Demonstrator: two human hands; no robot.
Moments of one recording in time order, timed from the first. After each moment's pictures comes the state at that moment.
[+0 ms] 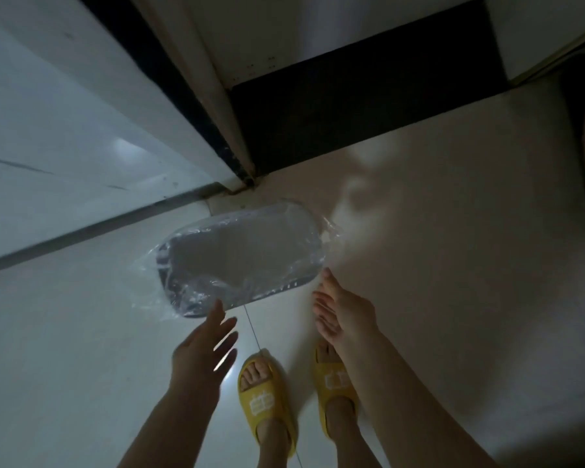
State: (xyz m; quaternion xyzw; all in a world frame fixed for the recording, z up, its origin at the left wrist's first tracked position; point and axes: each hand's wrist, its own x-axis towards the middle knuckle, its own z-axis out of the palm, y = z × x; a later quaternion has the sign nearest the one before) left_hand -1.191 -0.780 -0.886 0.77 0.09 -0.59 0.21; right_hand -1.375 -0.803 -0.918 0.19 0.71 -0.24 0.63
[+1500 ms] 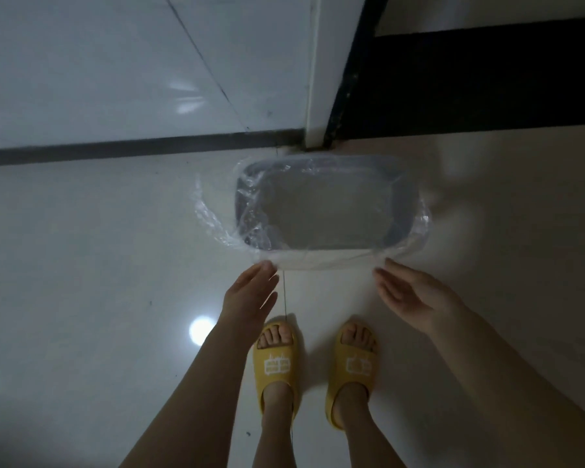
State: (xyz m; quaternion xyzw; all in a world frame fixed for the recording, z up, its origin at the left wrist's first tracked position) left_hand -1.152 -0.725 -0.954 0.66 0.15 -0.63 0.37; right_hand -1.375 -0.790 -0.935 0.12 0.70 -0.23 0.67
